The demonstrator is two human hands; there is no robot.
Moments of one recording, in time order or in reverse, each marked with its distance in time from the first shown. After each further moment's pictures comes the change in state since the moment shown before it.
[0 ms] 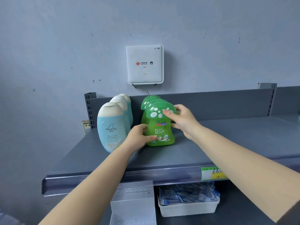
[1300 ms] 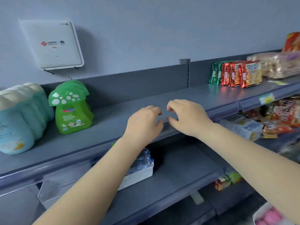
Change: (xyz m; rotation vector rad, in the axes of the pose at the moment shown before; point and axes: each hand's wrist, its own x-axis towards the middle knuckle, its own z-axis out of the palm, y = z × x) left_hand -0.067 0.161 0.193 0.592 -0.002 0.568; right_hand -0.154 -0.020 -0.210 -1.481 0.185 -0.372
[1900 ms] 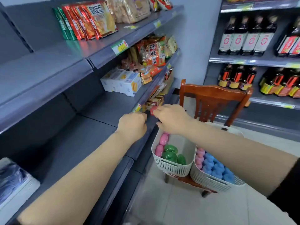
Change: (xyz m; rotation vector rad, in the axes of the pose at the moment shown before) left_hand -0.014 0.290 0.221 -0.020 -0.539 0.614; right_hand -0.292 0.202 -0.042 -0.411 -0.513 0.522
